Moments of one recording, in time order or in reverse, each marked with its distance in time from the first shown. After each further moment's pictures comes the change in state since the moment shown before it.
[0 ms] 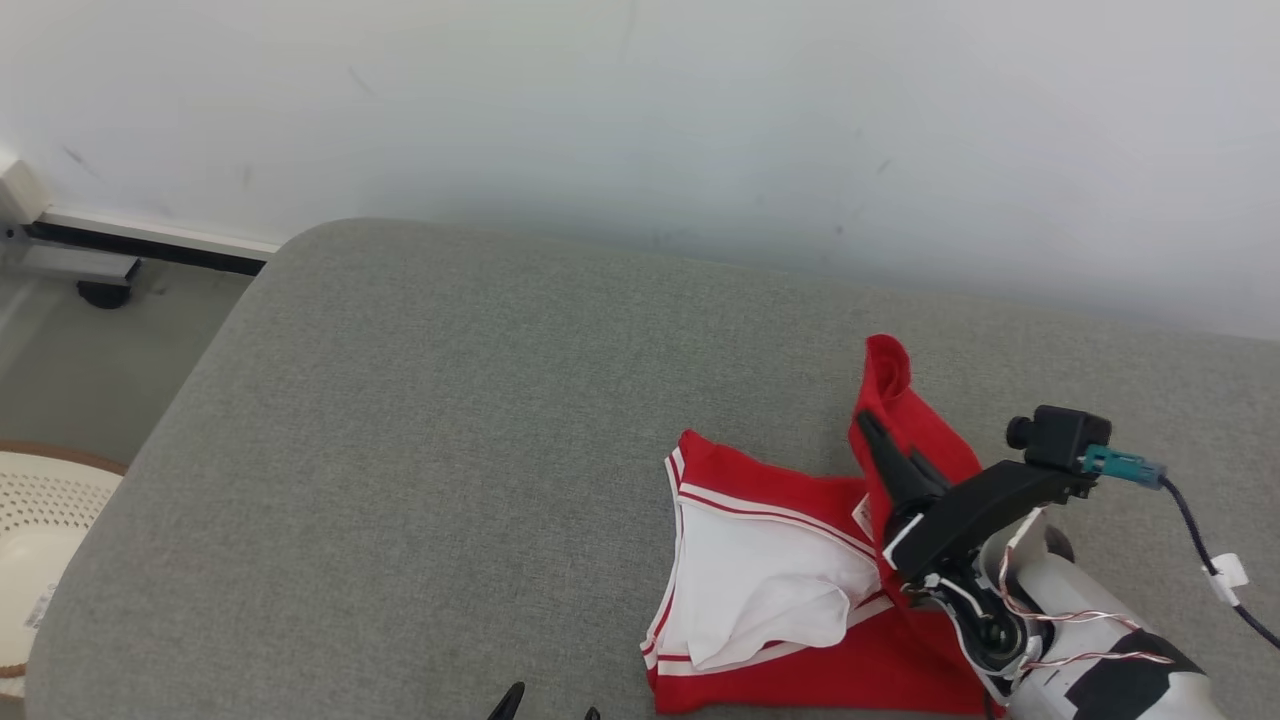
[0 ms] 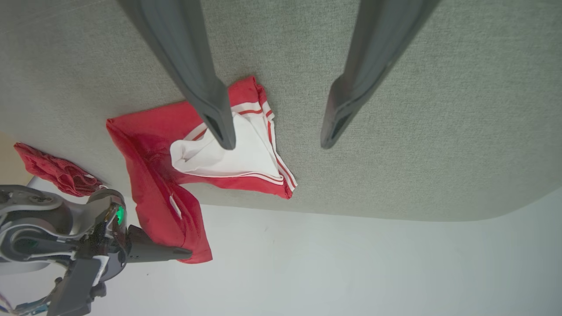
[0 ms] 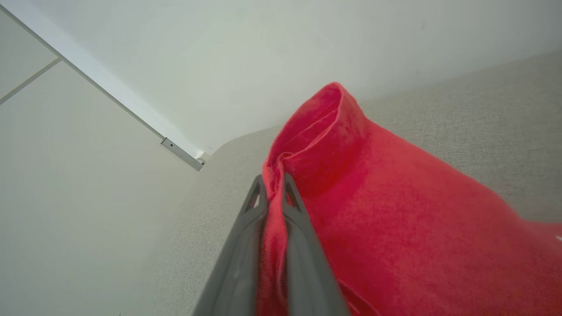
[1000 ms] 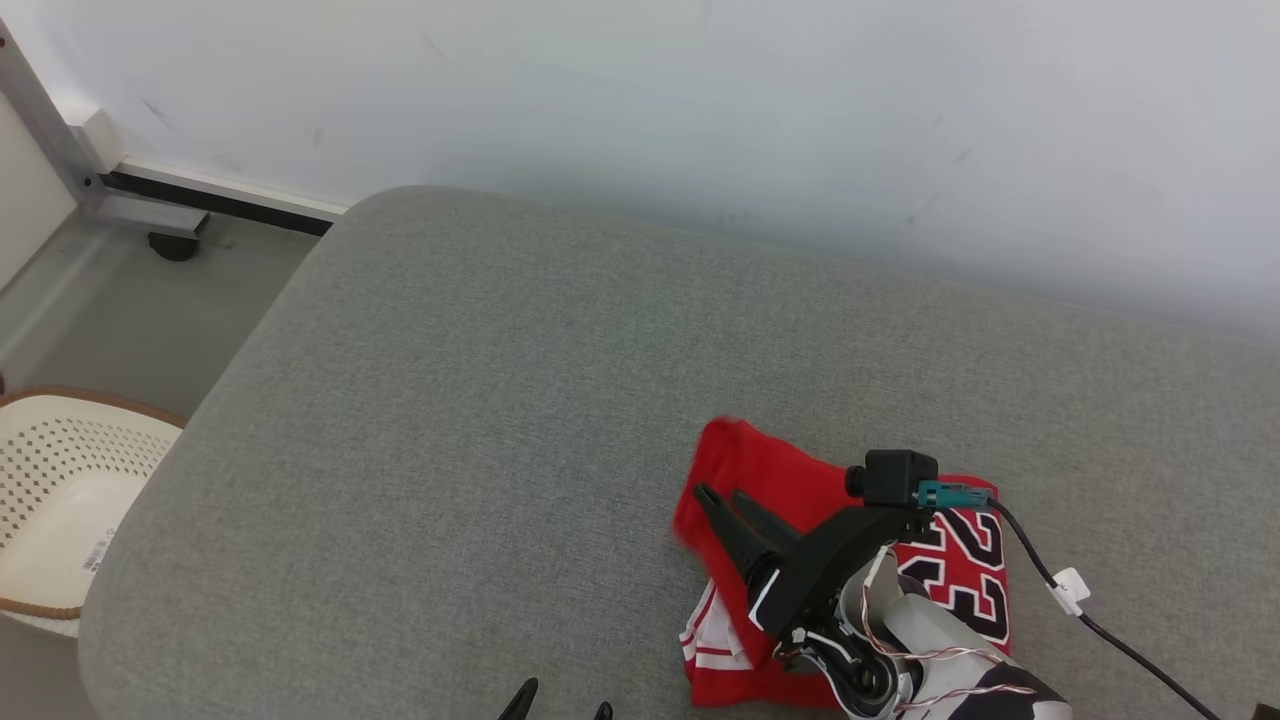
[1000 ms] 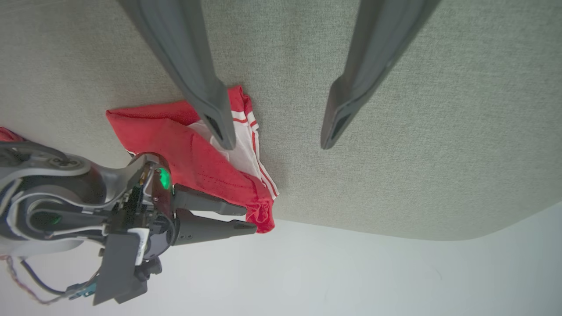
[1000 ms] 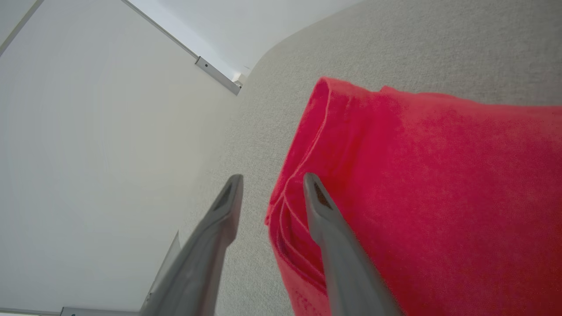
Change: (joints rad) left arm -0.008 -0.051 0.023 0.037 0.004 -0.040 0.000; right arm 0.000 0.224 0.057 0.090 -0.028 0.000 0.119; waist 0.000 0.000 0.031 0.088
